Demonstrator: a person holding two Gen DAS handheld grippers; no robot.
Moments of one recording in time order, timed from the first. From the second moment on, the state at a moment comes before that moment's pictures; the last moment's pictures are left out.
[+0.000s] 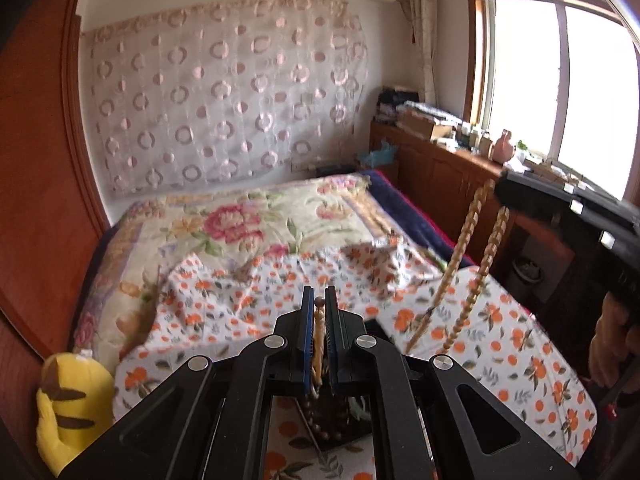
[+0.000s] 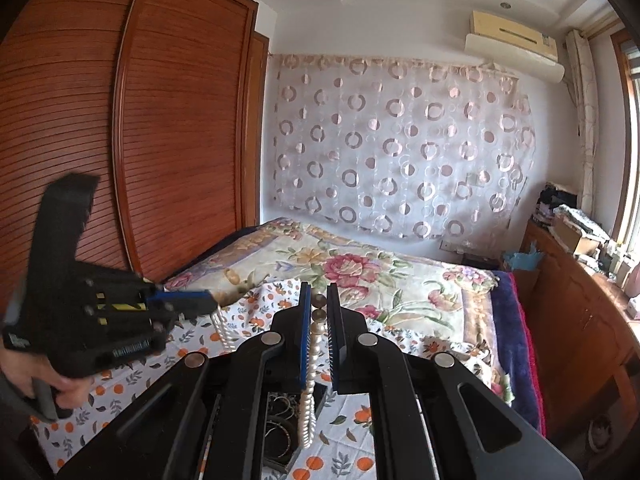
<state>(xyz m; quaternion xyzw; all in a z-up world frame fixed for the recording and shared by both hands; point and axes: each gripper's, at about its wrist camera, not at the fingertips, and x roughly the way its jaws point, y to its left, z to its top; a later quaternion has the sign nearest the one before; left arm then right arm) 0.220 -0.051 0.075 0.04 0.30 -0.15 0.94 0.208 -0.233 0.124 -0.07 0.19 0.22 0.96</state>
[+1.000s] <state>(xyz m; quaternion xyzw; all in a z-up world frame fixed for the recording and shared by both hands) 0.119 -0.022 -0.034 0.06 0.35 -0.16 0.92 0.219 -0.212 0.073 -0.09 0.26 0.23 0.93</state>
